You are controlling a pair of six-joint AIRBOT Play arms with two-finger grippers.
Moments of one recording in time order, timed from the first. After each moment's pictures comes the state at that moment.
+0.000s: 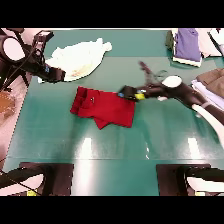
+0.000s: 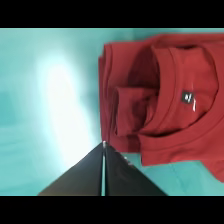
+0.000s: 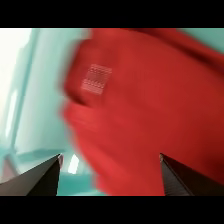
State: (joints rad) left arm -0.19 -1.26 1.48 1.50 -1.31 -1.54; right arm 0.29 -1.40 1.02 -0.51 0.90 1.20
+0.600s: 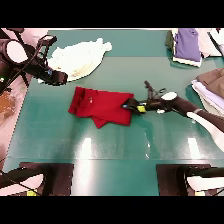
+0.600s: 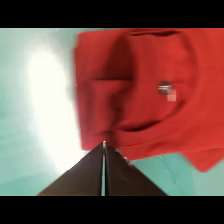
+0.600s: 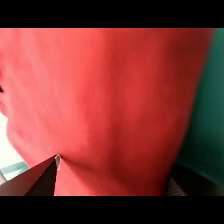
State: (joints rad) left arm -0.19 -1.26 1.45 1.46 -1.31 -1.53; right arm 0.33 -1.57 0.92 -0.40 0.80 1.16
